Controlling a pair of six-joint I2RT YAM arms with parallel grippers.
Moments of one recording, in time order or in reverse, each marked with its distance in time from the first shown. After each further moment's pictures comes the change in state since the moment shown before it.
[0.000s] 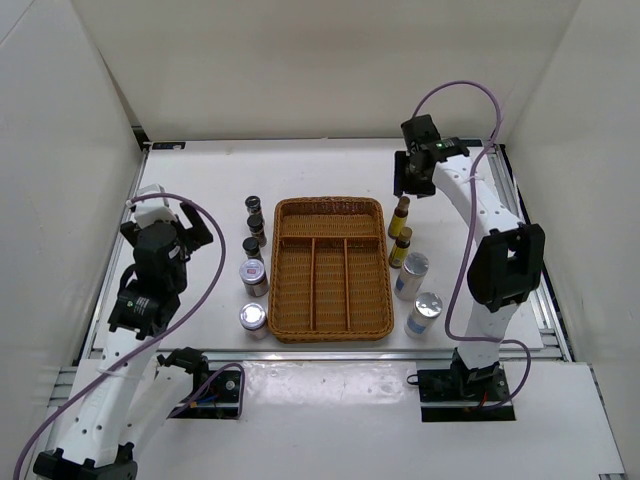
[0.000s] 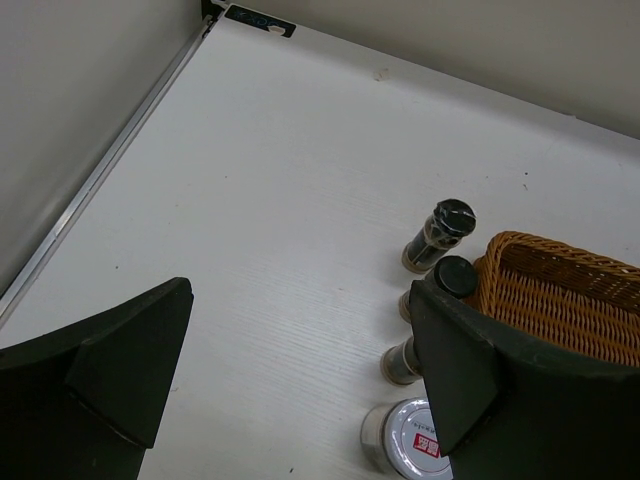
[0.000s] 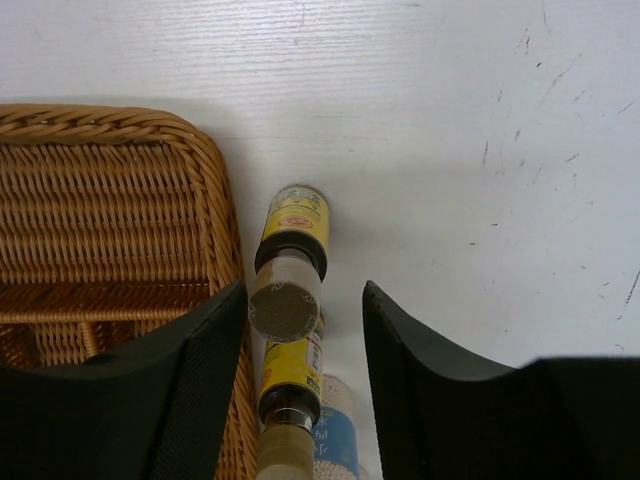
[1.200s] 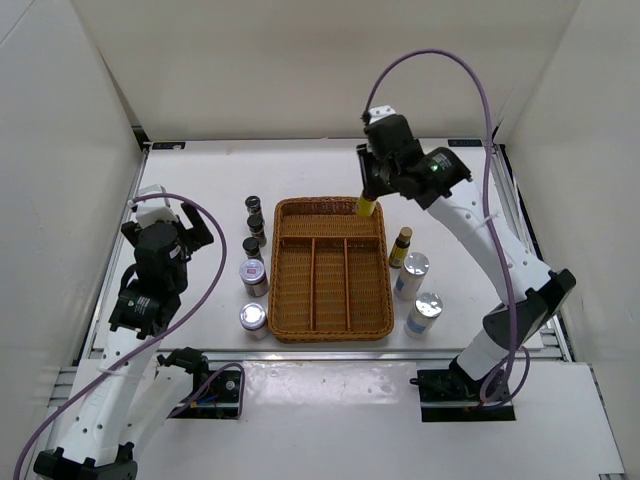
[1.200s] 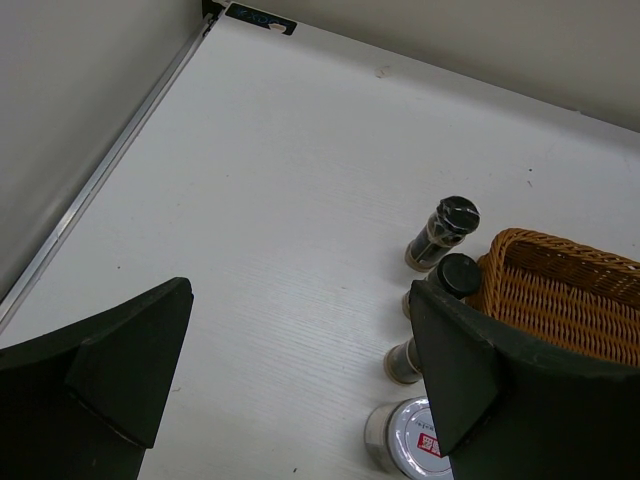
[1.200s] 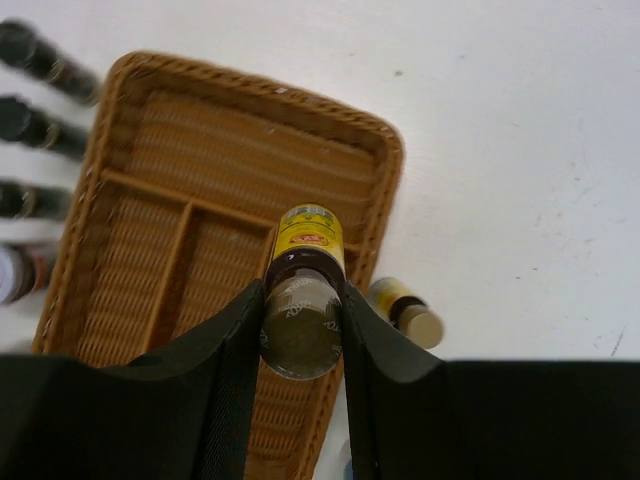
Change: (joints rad) left arm 0.000 0.003 -0.007 0.006 0.001 0.008; right arm 0.340 -0.236 0.126 -0.073 0.130 -0.029
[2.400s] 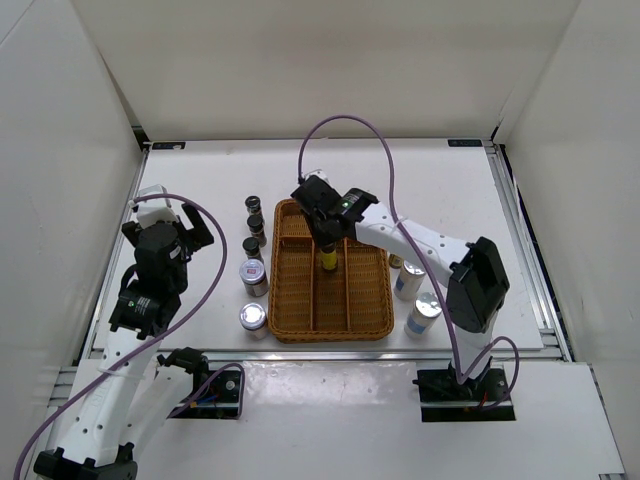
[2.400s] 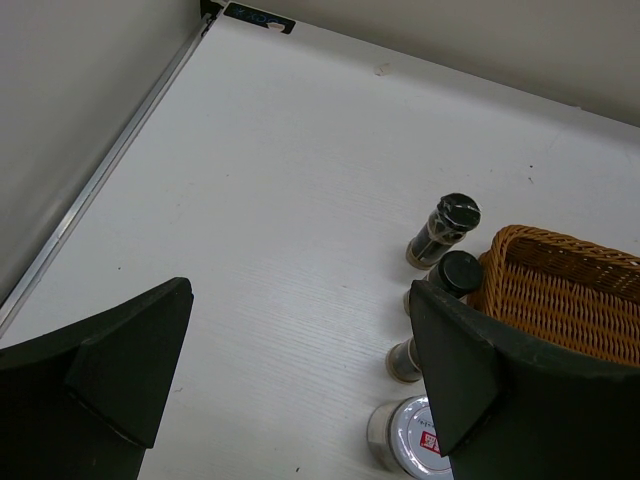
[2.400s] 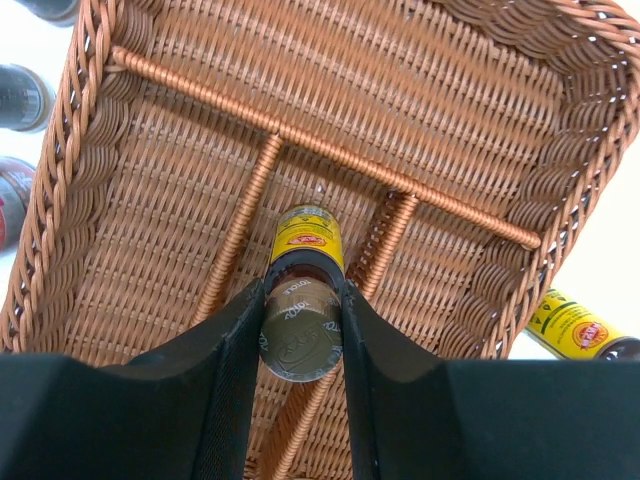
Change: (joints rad) left arm 0.000 -0.003 -0.005 0.002 0.006 0.010; right arm 0.264 0.225 -0.218 0.168 0.040 0.117
